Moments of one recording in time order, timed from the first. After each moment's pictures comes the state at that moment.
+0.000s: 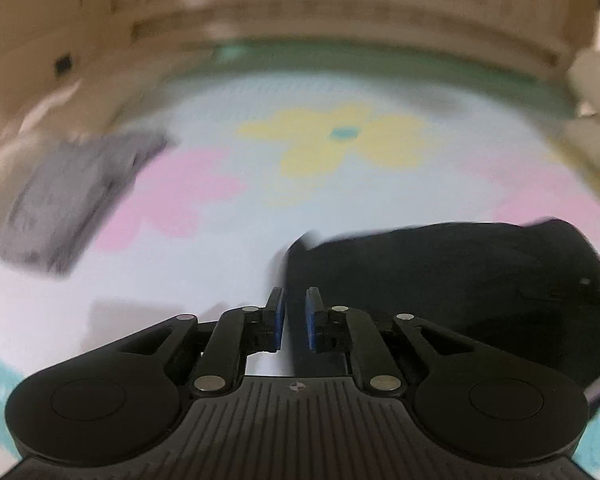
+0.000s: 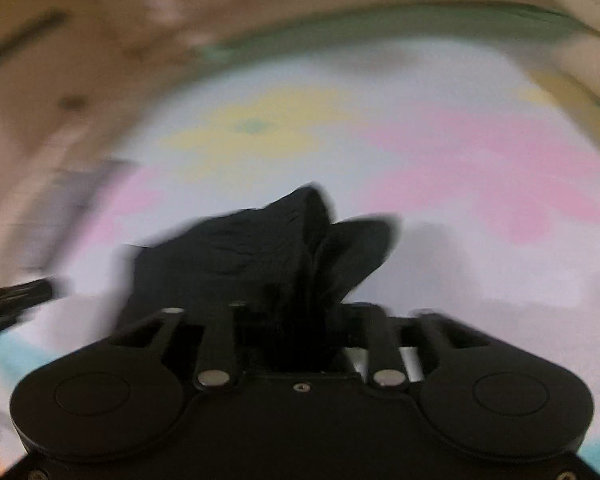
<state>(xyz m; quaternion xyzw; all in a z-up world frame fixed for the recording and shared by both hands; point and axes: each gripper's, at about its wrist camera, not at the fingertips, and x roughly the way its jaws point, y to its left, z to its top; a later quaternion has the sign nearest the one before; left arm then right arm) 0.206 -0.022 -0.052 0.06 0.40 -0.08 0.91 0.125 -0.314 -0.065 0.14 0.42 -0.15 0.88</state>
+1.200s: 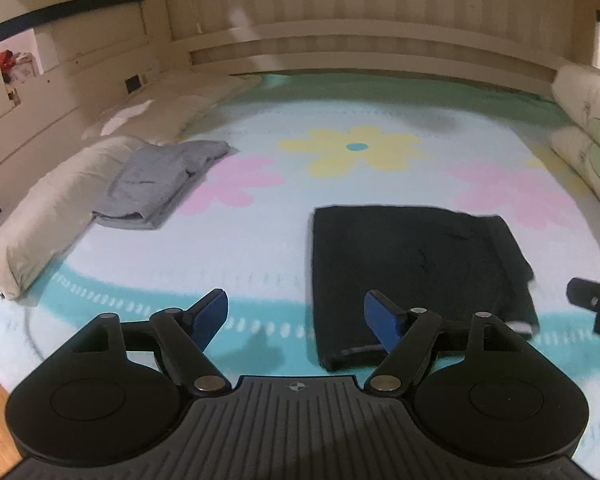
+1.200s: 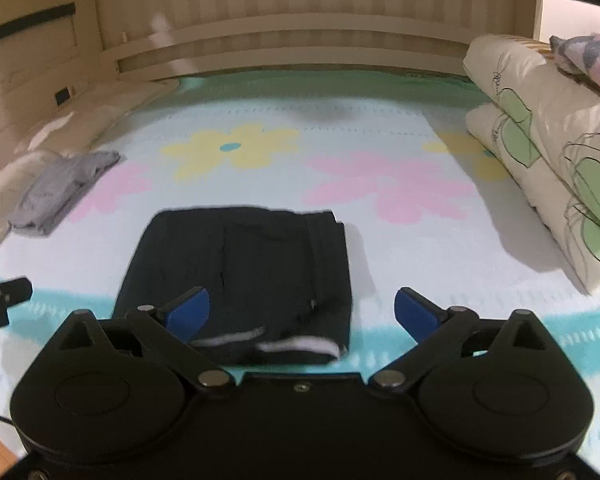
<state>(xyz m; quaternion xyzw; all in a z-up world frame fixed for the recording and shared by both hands) 0.030 -0.035 0.035 0.07 0.36 -0.02 0.93 -0.036 -0.223 0.033 0.07 0.35 -0.16 0.92</state>
